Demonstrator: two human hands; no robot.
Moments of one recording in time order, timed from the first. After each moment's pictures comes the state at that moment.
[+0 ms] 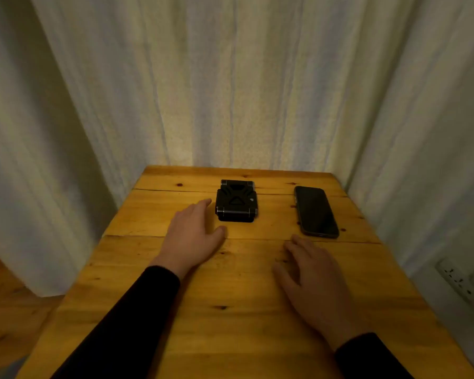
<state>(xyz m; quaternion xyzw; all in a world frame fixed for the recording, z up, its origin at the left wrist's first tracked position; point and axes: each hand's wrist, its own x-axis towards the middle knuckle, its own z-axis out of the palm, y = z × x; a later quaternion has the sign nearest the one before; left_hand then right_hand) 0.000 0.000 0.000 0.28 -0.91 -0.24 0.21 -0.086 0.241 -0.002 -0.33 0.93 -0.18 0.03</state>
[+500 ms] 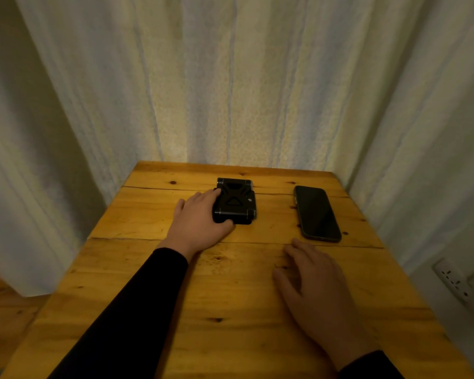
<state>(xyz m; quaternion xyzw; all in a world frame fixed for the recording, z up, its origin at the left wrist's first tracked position) -0.044 -0.024 -0.009 0.25 -0.92 -0.23 0.17 -0.089 0.239 -0.007 -0.33 0.92 -0.19 0.01</state>
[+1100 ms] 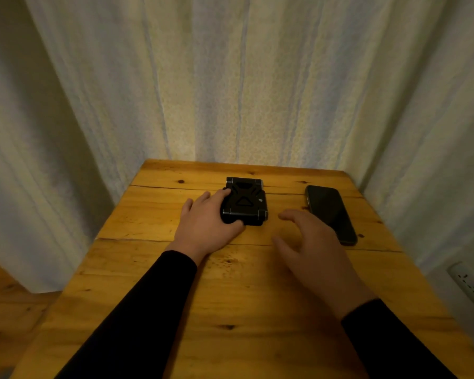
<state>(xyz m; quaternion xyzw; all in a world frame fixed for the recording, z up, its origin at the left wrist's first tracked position) -0.046 -0.028 -0.016 0.26 -0.91 -0.25 0.18 -0.121 0.189 0.017 -0.39 0.87 -0.30 -0.03</state>
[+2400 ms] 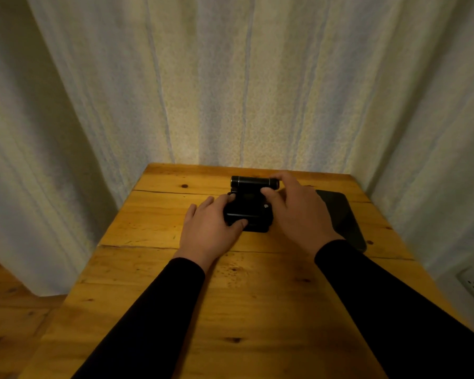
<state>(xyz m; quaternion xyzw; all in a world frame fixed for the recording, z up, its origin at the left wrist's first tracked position) -0.050 -0.027 -0.019 0.29 -0.90 -0.23 0.21 -0.172 0.121 0.033 -0.43 0.83 -0.34 -0.11</state>
